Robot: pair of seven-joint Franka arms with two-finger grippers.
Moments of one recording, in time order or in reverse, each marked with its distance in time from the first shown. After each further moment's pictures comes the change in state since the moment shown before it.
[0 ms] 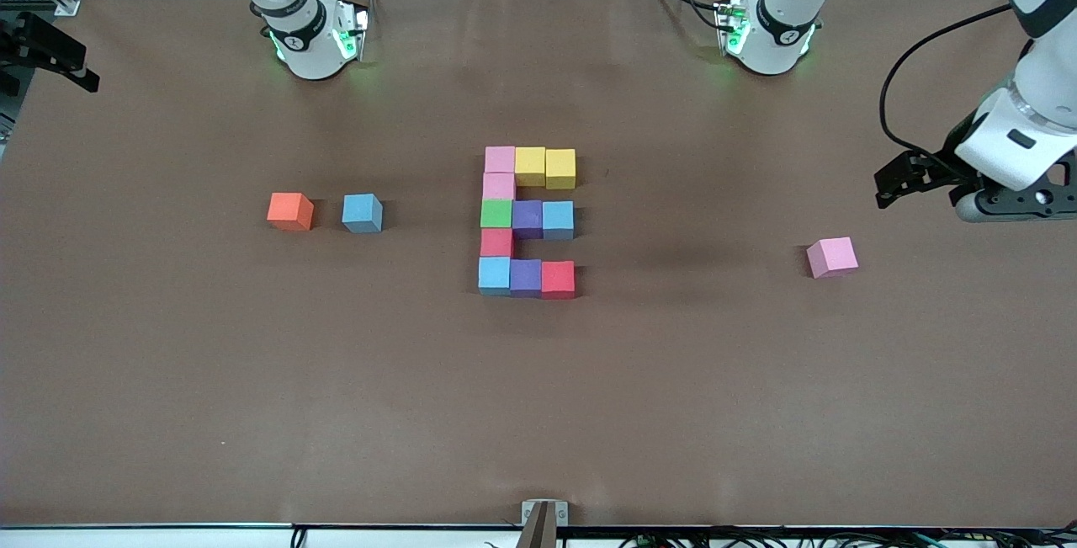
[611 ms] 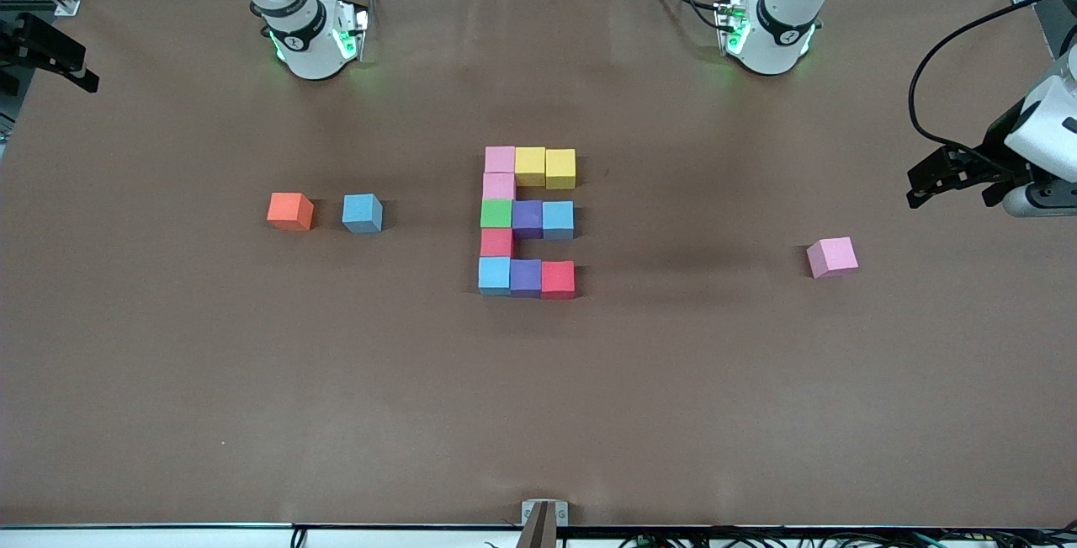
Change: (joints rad) left arm -0.295 0.000 0.320 0.039 -0.016 -0.010 0.034; right arm 0.000 0.000 -0.001 0.000 0.000 0.000 0.010
